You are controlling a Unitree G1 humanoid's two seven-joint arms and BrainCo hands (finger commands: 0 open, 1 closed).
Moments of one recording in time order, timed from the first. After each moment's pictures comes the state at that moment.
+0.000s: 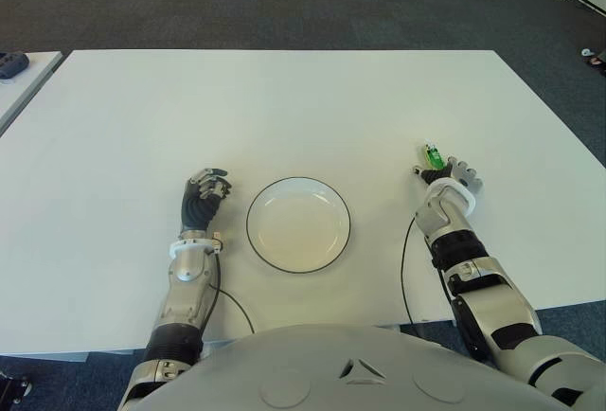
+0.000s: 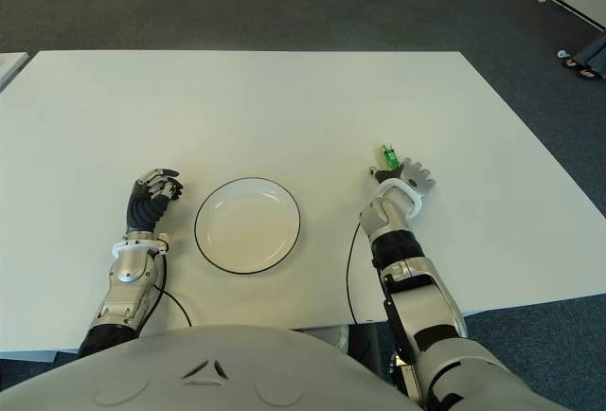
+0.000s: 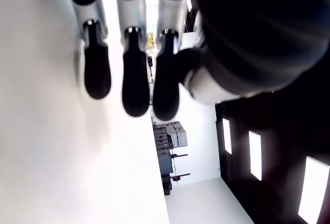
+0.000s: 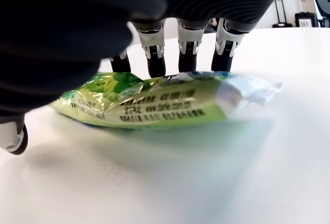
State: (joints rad) left arm 0.18 0.06 0.07 0.36 0.09 -0.41 0.17; right arm -0.39 -0.32 0.24 0.60 -0.70 0.81 -0.13
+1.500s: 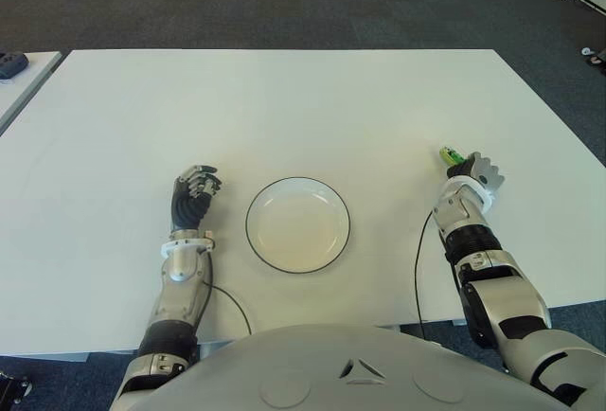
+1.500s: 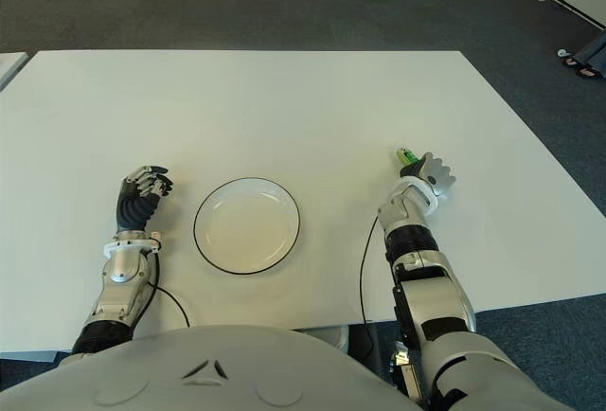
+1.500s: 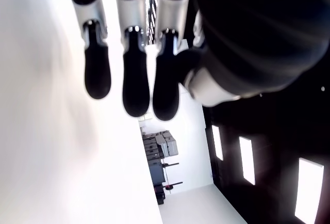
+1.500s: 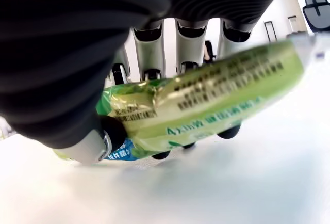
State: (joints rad) left arm 0.16 0.09 0.11 0.45 0.10 -0.50 0.20; right arm -0.43 -0.36 0.14 0.74 -0.60 0.63 -0.41
